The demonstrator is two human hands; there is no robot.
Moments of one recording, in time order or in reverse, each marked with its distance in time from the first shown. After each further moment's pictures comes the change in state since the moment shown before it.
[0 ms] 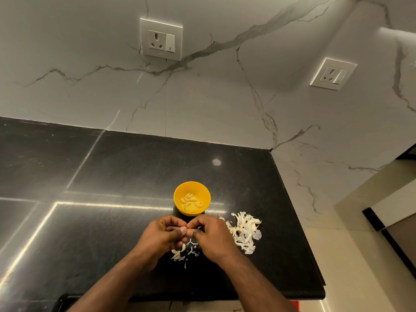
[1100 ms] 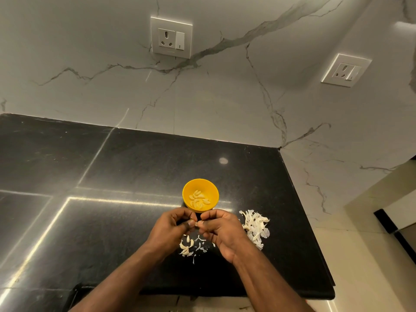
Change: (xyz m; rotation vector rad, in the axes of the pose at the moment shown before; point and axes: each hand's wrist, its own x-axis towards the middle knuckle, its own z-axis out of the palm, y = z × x) left_hand -0.005 0.007 0.001 0.312 0.008 0.267; right_hand 0.005 -0.006 -0.002 0.897 -0.038 0.394
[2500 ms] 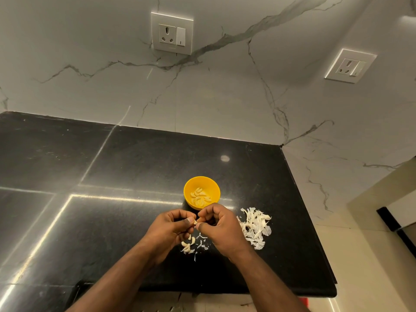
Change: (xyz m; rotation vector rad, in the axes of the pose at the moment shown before) left_hand -0.006 0.003 -0.004 -0.399 -0.007 -0.288; right_hand -0.005 0.011 -0.003 -0.528 -0.030 -0.470
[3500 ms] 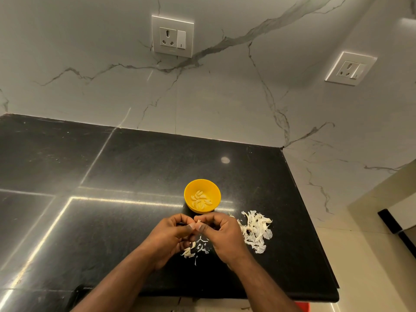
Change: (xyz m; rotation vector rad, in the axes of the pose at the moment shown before) left_hand -0.005 0.006 0.005 -0.008 -0.052 -0.080; right_hand -0.002 0.007 0.004 0.103 0.066 -0.026
